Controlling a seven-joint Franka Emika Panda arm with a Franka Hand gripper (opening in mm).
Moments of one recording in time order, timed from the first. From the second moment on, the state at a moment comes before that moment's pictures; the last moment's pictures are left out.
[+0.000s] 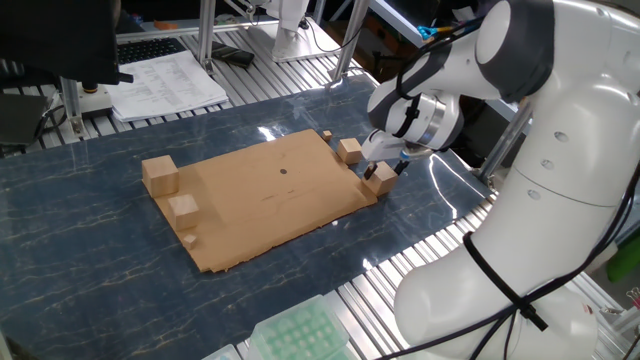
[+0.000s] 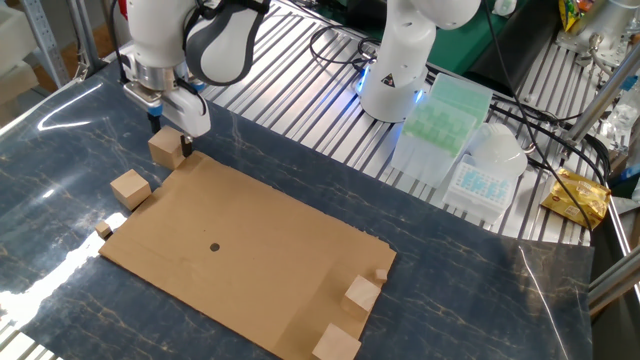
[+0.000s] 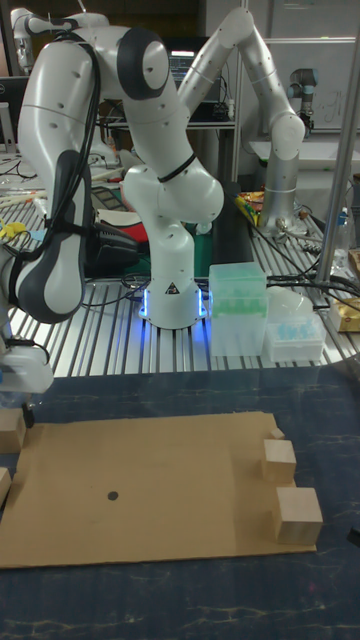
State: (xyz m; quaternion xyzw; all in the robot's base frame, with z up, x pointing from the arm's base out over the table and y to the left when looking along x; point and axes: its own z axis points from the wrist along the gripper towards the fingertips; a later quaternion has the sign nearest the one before) arm 0.445 -0.306 0.098 0.07 1.00 0.01 0.05
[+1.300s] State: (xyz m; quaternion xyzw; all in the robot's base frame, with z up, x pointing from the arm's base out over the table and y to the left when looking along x) arm 0.447 -0.309 0.095 0.05 1.00 0.01 0.05
